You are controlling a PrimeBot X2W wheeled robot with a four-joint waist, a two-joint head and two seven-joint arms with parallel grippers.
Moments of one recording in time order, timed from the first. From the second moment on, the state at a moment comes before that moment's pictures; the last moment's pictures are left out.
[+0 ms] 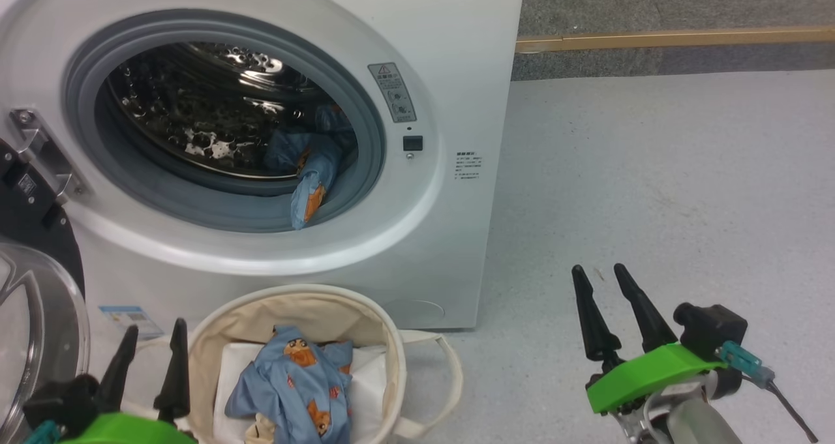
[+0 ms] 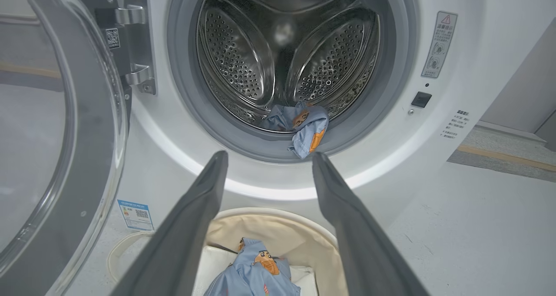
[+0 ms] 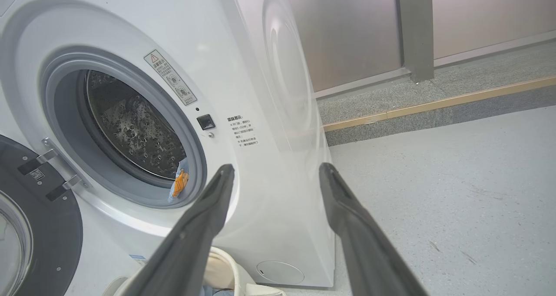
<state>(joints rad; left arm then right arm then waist) -0.11 0.33 -0.15 0.33 -0.57 -0.02 -0.25 -0.19 -0.06 0.18 0.36 0.40 0.13 -0.25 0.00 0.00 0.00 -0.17</state>
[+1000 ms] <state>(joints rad) -0.03 0.35 -0.15 0.28 -0.59 0.00 -0.22 -0.19 -0.06 0.16 0.36 0.40 0.13 -0.25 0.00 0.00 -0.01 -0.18</state>
